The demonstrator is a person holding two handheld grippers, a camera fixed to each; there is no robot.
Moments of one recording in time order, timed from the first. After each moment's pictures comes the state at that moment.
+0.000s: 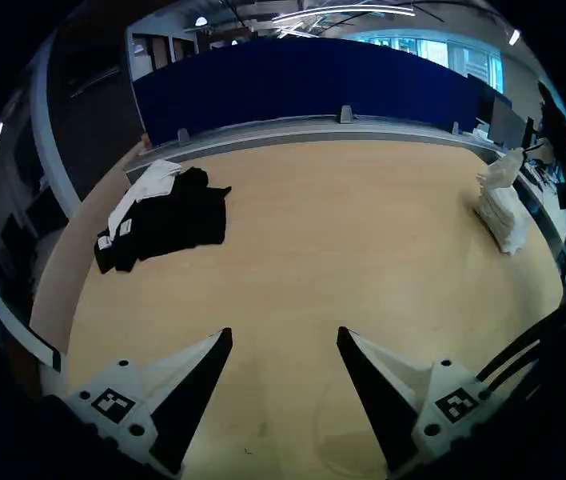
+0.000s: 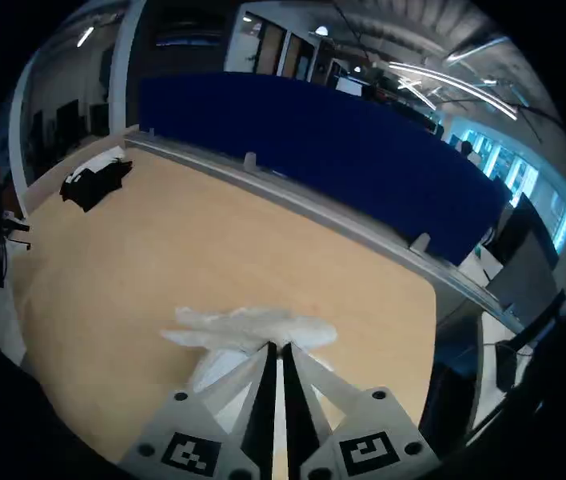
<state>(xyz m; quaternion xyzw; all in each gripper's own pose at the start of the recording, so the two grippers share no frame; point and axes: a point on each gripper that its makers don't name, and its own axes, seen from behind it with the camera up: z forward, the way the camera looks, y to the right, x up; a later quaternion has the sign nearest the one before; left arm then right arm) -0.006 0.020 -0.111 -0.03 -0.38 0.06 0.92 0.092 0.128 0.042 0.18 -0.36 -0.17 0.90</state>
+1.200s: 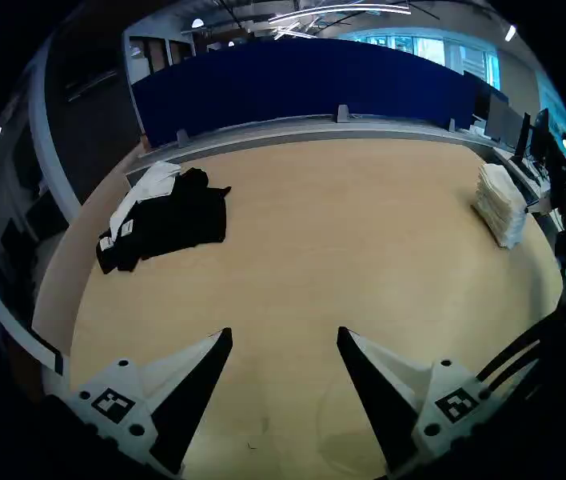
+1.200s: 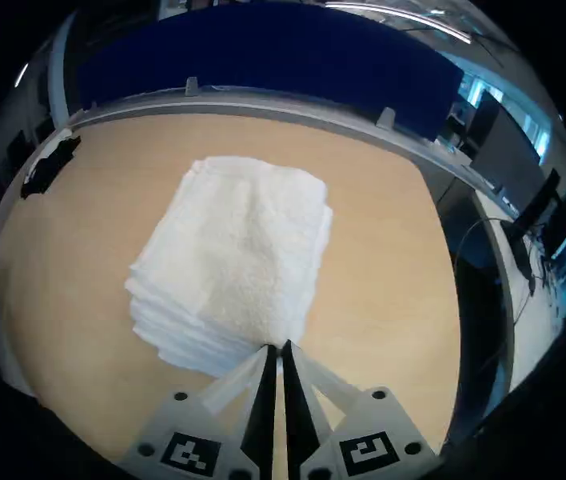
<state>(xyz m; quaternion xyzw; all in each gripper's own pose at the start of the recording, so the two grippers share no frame) -0.004 0.018 -0.121 -0.03 -0.38 0.06 0.92 -0.046 0.189 -0.037 0.07 -0.46 -0.09 0.88</state>
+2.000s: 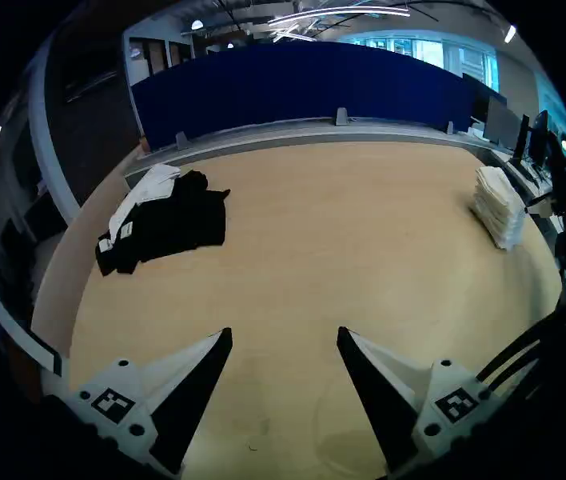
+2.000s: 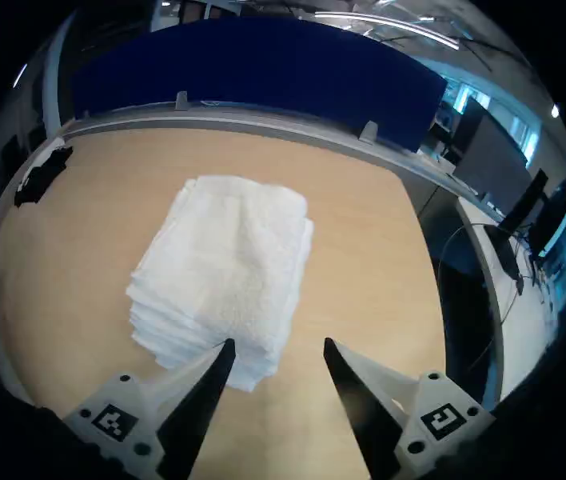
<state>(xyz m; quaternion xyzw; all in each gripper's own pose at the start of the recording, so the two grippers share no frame) 0.001 0.019 -0.121 -0.04 -0.38 0.06 0.92 -0.023 0.191 -0.039 0.04 -0.43 -0.10 0.90</state>
